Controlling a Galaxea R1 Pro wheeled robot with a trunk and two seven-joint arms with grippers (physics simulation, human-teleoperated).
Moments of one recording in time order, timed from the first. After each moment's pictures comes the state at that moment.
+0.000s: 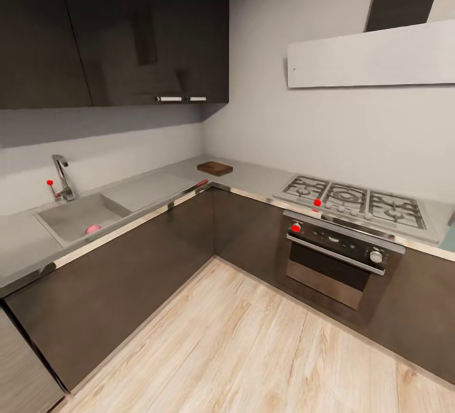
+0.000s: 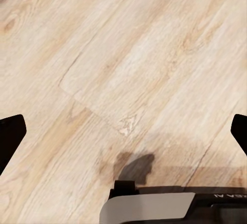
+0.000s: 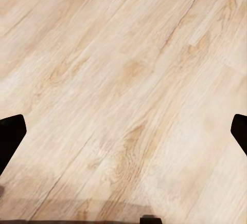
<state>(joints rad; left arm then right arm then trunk) 0.00 0.02 0.01 -0.41 0.01 -0.28 0.00 -0.02 0.04 0.00 -0.48 0.01 -0.30 -0.01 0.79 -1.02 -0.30</state>
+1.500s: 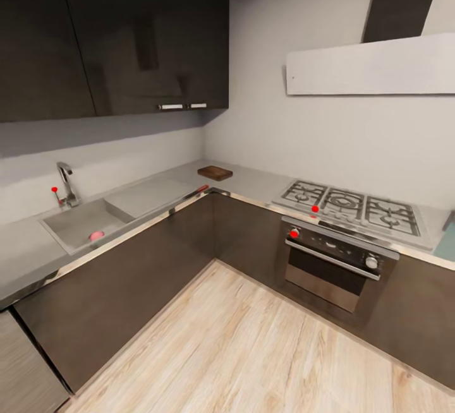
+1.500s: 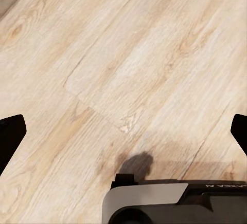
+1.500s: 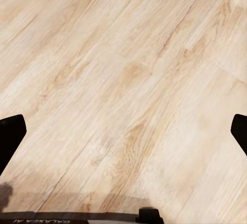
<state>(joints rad) 0.00 0.02 0.01 -0.42 0.01 -0.28 0.00 -0.02 0.04 0.00 -0.48 0.01 -0.30 -0.01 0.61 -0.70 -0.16</state>
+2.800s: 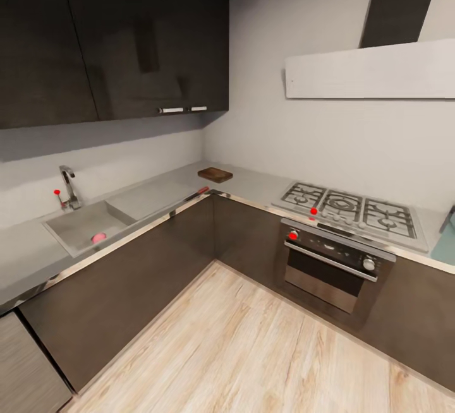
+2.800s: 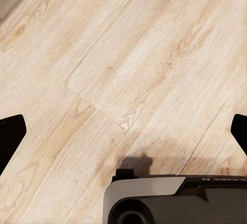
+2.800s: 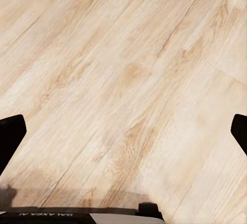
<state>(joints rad) 0.00 0.02 0.01 -0.41 0.01 -0.28 0.00 -0.02 0.04 0.00 -0.48 0.01 -0.30 -0.01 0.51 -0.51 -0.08</state>
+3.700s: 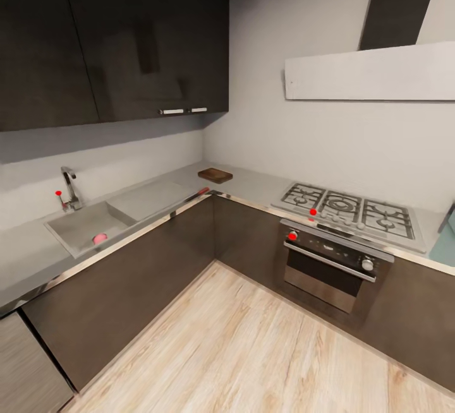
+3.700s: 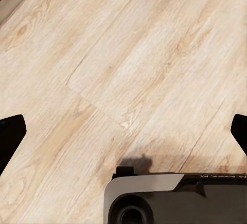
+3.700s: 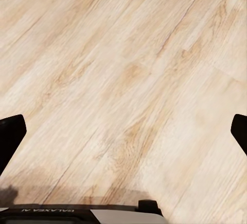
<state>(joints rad) 0.00 0.02 0.01 -0.42 0.01 -0.28 0.00 -0.02 0.04 0.00 -0.48 0.01 -0.30 -0.01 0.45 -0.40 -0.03</state>
